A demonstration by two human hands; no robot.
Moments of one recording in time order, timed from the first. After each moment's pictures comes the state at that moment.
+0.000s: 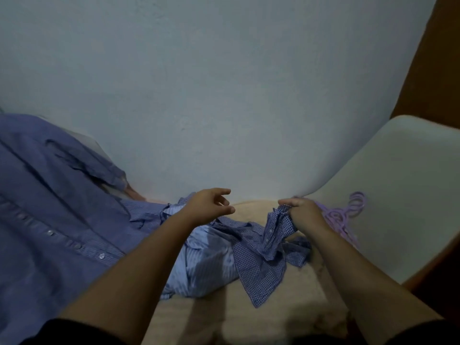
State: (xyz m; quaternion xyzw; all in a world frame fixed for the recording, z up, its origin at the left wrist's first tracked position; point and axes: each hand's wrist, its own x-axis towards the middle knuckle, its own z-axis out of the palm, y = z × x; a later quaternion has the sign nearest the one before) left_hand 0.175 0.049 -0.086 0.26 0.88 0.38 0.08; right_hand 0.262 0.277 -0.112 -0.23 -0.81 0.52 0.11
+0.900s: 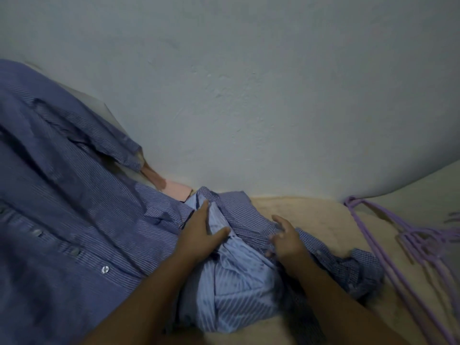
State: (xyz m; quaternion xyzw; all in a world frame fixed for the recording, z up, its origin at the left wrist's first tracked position) left_hand 0.090 -0.025 -0.228 0.11 0.91 0.40 0.02; right_hand 0.145 0.180 -0.218 -0.21 -0.75 0.63 -0.03
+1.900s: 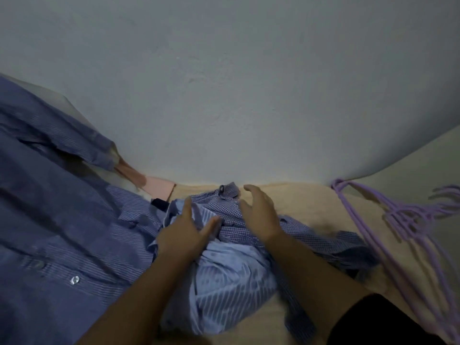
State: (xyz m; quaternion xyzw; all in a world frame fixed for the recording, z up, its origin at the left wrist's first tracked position) left_hand 0.083 -0.012 -0.239 0.05 0.98 0.18 -0.01; right_hand 0.101 0.168 -0.211 -0.11 -0.89 0.44 0.08
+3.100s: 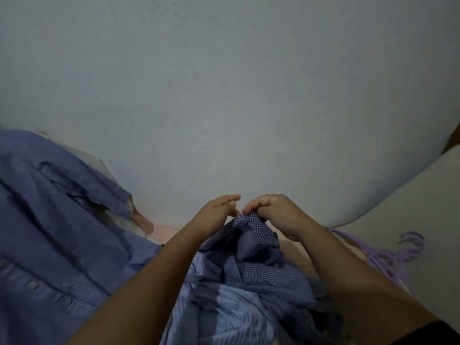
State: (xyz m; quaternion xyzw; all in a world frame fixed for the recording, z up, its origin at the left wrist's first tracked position) left_hand 0.084 0.041 -0.072 0.19 0.81 0.54 0.10; right_hand 0.143 0.201 -0.052 0.00 -0.80 0.60 0.02
